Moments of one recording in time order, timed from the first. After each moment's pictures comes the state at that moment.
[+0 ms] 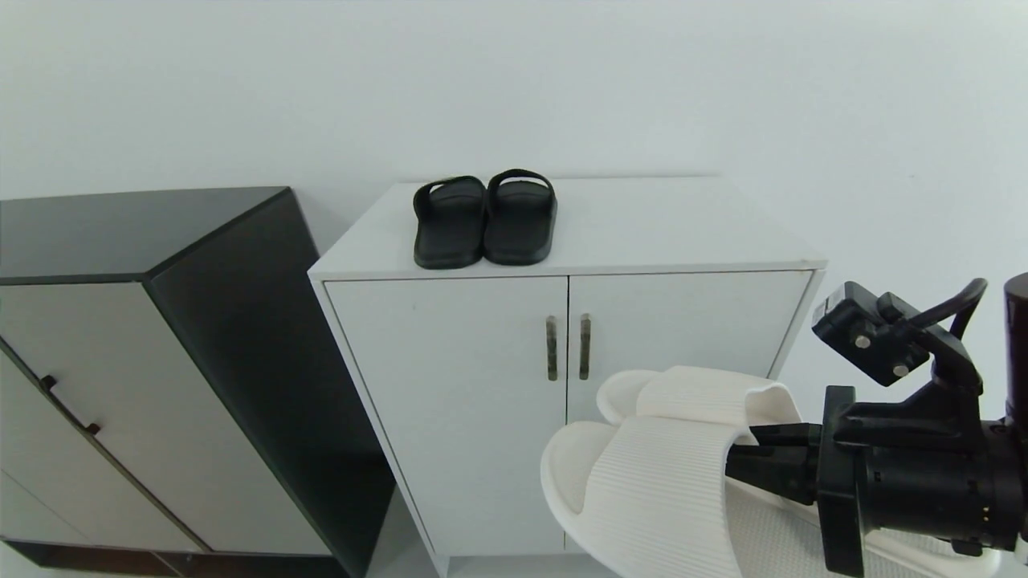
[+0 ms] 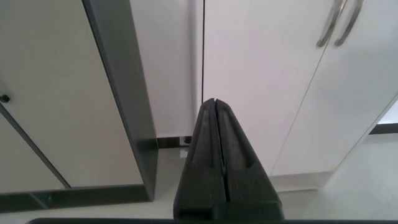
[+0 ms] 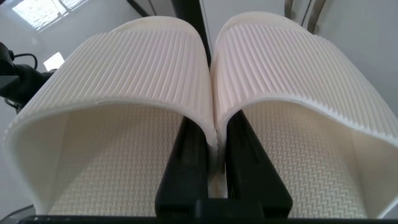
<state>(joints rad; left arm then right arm) 0.00 0.00 0.00 0.00 -0.02 0.00 0.77 1.31 -0.72 -0.23 0.21 0.03</state>
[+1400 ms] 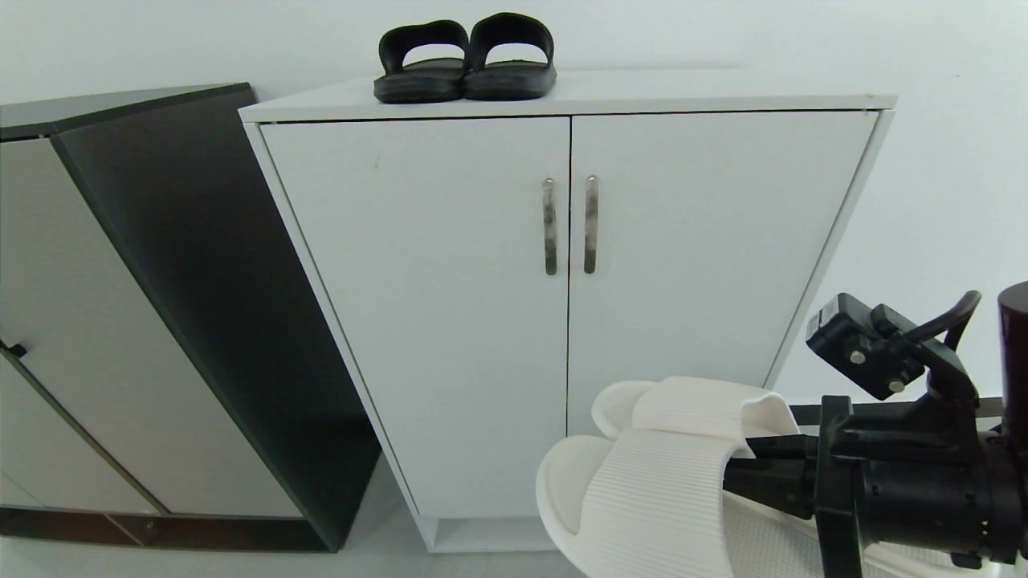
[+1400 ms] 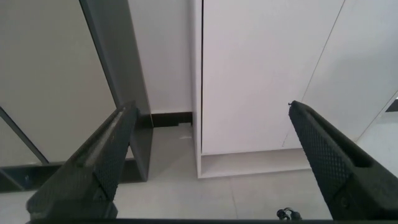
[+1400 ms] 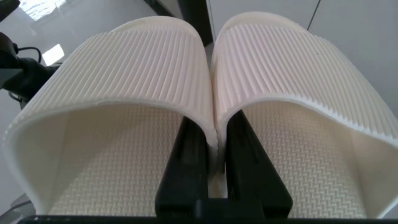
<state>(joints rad) 0.00 0.00 0.00 0.00 -0.03 0.00 0.79 1.32 -0.71 -0.22 0.21 0.03</state>
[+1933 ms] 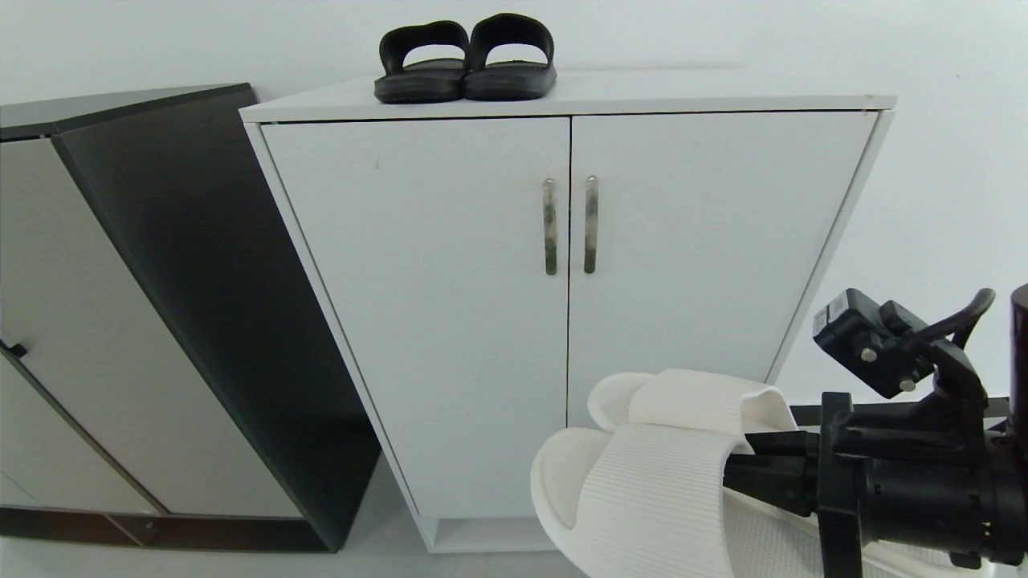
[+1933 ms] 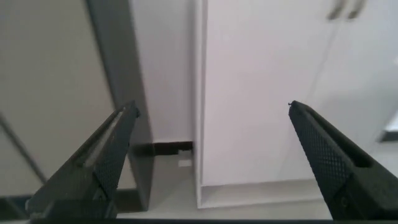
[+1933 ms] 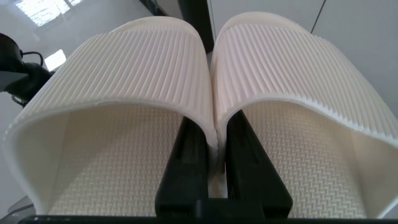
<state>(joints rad) -0.01 0.18 -0.23 -0.01 -0.07 0.00 0.79 1.31 -0.69 -0.27 0.21 0.03</state>
